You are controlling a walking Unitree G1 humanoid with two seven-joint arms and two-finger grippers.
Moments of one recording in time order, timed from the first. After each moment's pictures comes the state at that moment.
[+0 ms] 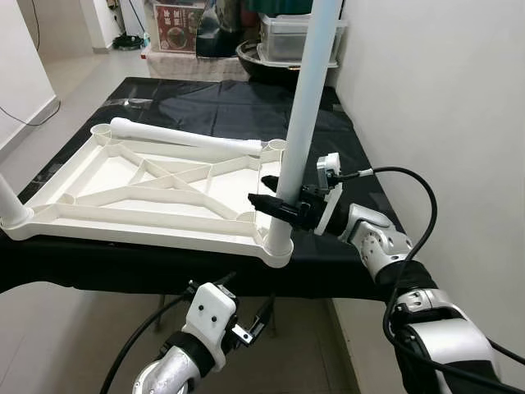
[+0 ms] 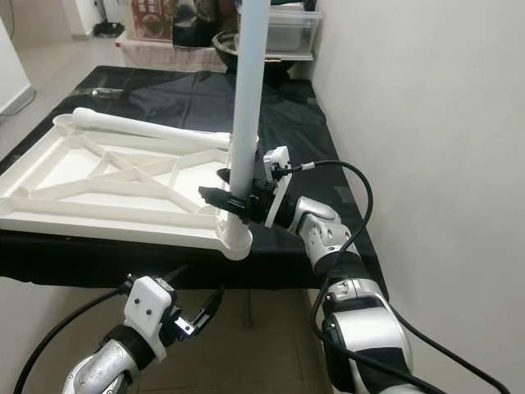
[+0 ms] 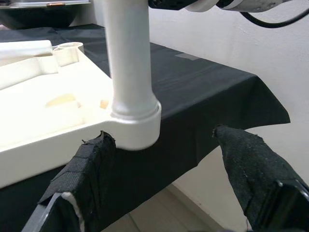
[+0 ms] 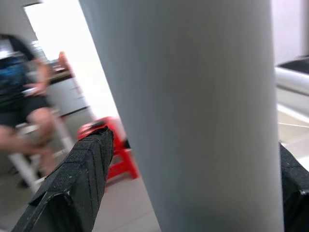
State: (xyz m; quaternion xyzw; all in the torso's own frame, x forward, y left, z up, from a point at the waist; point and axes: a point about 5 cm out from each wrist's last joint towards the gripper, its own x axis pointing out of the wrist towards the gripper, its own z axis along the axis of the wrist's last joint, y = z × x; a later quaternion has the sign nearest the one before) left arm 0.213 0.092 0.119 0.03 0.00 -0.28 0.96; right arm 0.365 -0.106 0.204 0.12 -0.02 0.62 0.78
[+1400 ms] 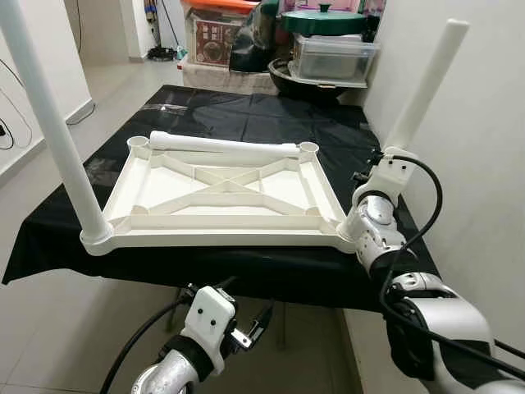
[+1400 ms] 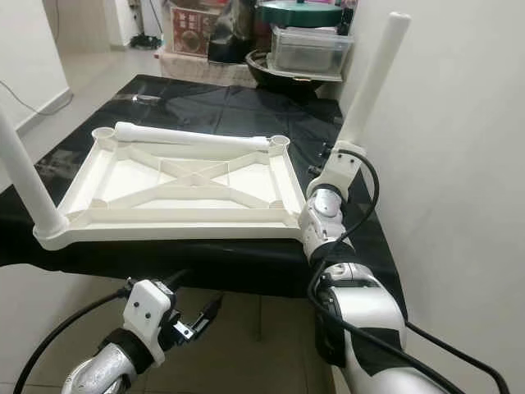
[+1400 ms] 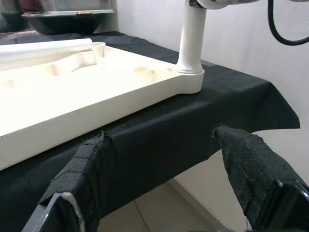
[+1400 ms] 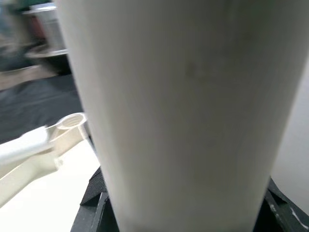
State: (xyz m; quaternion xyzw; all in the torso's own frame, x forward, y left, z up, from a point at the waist) left arm 0.211 0.092 0.116 0.03 0.01 -0.28 0.96; right arm 0.406 -0.185 0.195 0.11 -0.01 -0.27 0.96
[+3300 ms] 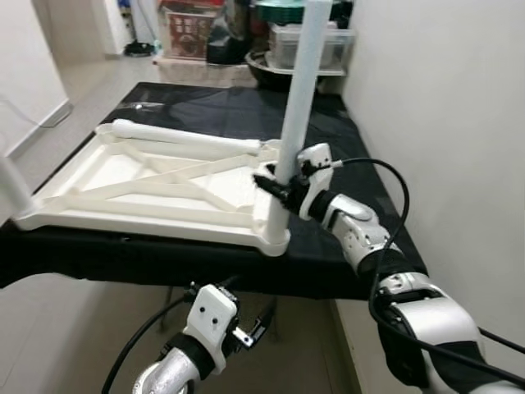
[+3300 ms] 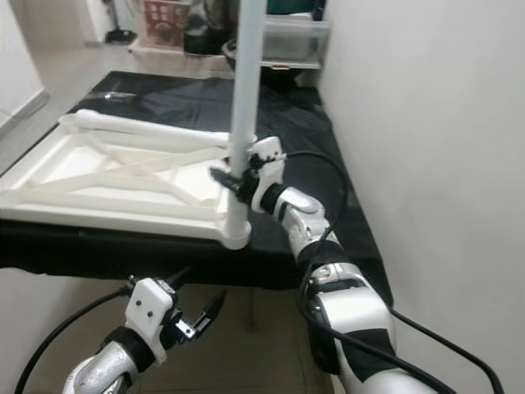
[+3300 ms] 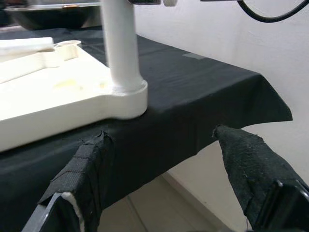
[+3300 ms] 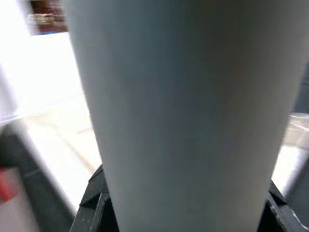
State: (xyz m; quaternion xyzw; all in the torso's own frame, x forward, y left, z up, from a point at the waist) left arm 0.212 0.091 0.116 0.03 0.01 -0.28 0.96; right arm 0.407 -0.122 0.204 0.04 -0.02 0.27 0.96
